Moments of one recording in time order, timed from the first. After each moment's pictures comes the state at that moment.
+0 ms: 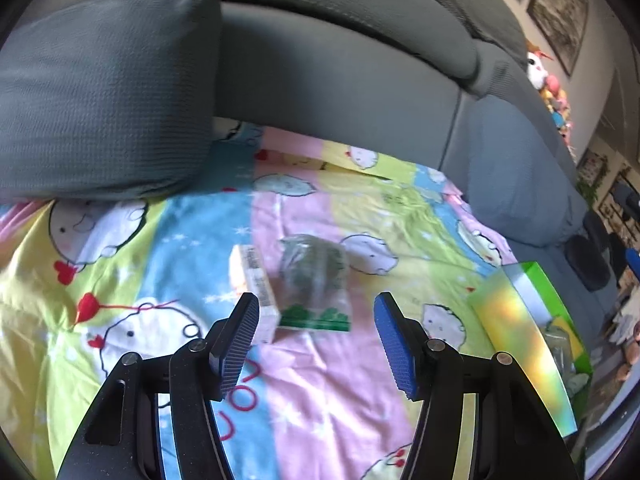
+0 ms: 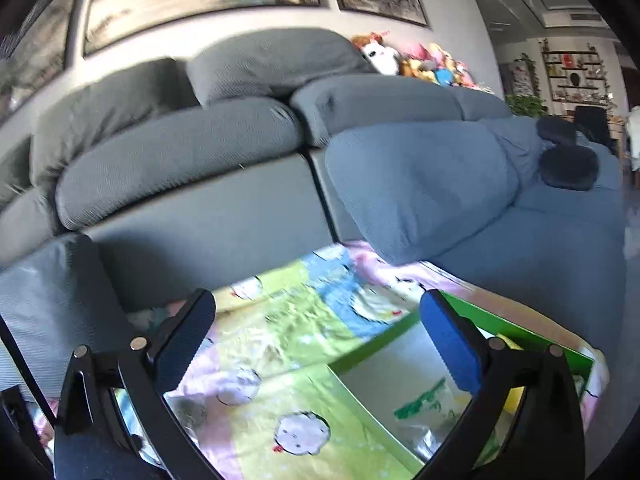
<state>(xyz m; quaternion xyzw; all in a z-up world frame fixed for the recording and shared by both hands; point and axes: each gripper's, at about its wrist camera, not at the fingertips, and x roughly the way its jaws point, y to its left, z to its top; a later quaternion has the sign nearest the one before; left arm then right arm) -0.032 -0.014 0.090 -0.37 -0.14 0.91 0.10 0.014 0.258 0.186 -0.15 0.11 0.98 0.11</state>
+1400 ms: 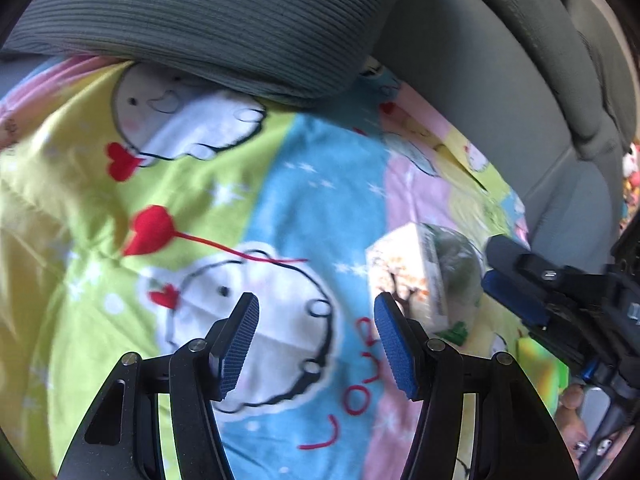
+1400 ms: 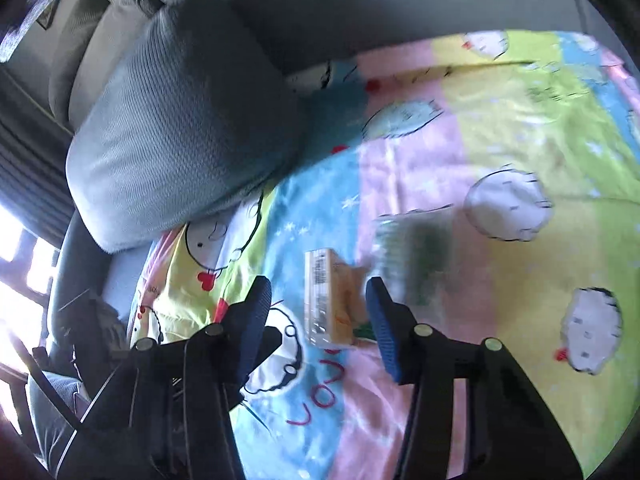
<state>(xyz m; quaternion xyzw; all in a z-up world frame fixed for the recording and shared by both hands) -0.059 -0.113 0.029 -0.48 -0.28 0.83 -0.01 -0.114 0.069 0.066 -0.51 0.13 0.81 -0.25</state>
